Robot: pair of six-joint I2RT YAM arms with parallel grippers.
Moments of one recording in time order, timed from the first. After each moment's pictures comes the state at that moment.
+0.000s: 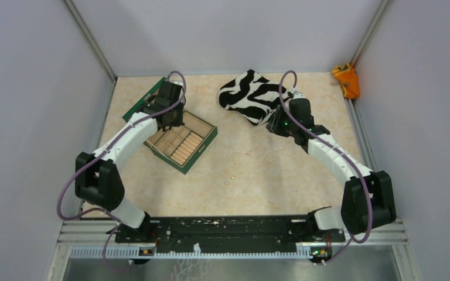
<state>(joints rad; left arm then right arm) -0.40 1.58 1.33 -0.60 -0.25 -0.22 0.29 1.34 0.91 -0.20 -0.10 0.50</state>
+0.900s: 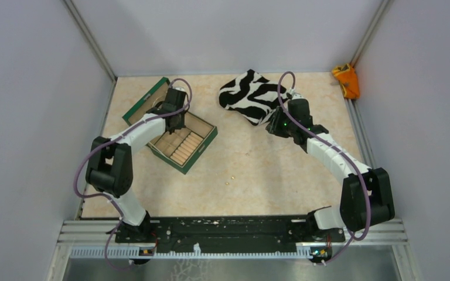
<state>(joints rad) -0.36 1.73 1.22 -0.38 -0.35 -0.22 0.29 1.36 0.91 -0.21 -0.10 0.49</state>
